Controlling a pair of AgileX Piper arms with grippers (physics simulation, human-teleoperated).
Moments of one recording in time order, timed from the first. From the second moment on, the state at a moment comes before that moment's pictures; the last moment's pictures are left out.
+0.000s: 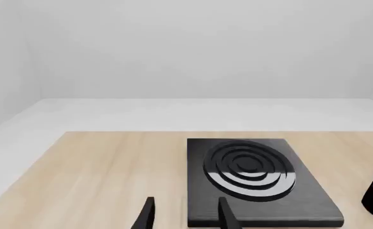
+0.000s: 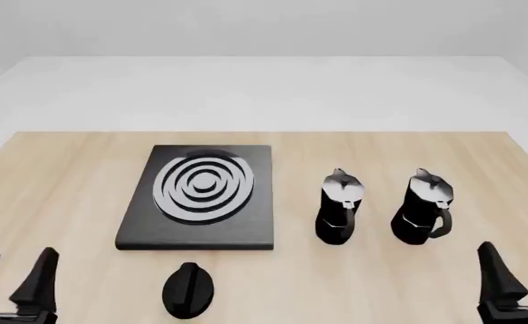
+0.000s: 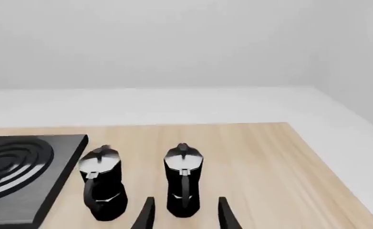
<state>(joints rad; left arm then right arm) 0.00 0.00 0.00 0.00 0.00 -0.06 0.06 -0.06 0.06 -0.01</state>
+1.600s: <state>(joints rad) 0.00 0.01 0.00 0.00 0.00 -0.05 1.13 -0.11 -0.65 -0.02</state>
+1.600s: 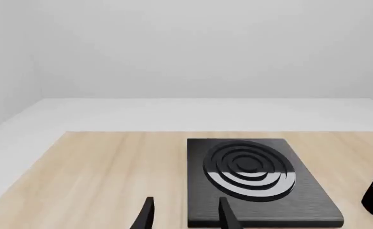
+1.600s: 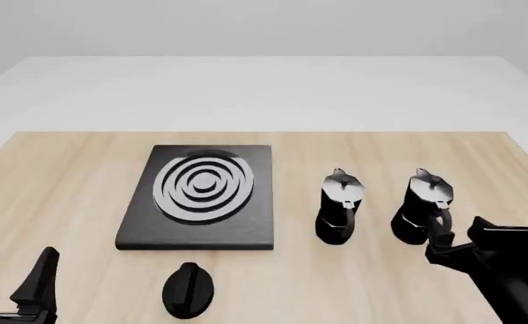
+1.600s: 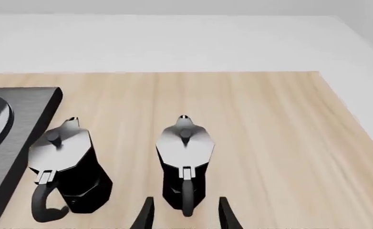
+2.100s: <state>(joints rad) 0.00 0.01 0.00 0.00 0.00 -0.06 1.42 -0.14 -0.86 -0.02</state>
